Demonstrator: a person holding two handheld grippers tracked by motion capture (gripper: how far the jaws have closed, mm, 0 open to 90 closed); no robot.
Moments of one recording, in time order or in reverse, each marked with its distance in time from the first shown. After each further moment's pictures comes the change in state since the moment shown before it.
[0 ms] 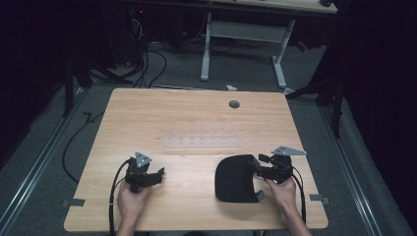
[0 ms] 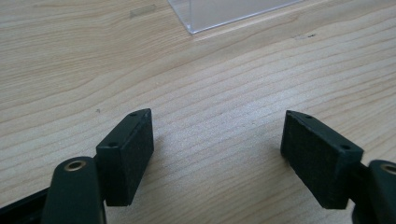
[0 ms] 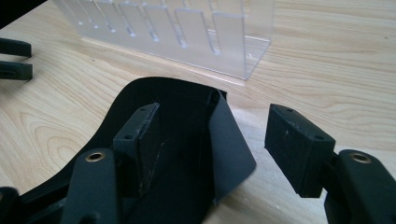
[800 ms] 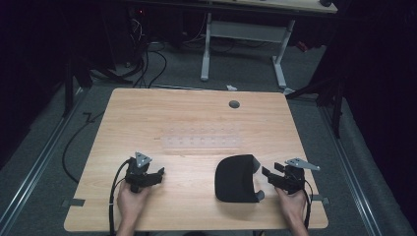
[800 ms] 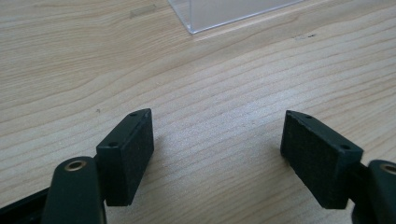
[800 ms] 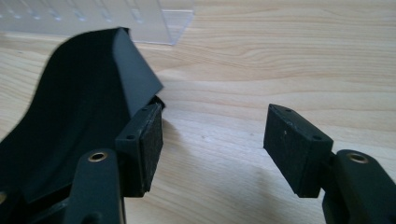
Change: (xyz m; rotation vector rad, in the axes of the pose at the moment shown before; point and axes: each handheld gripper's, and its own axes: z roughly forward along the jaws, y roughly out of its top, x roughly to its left) left arm 0.000 0.000 0.000 0.000 0.001 -0.001; right arm -0.016 -0.042 -0.025 -0.037 -0.189 0.097
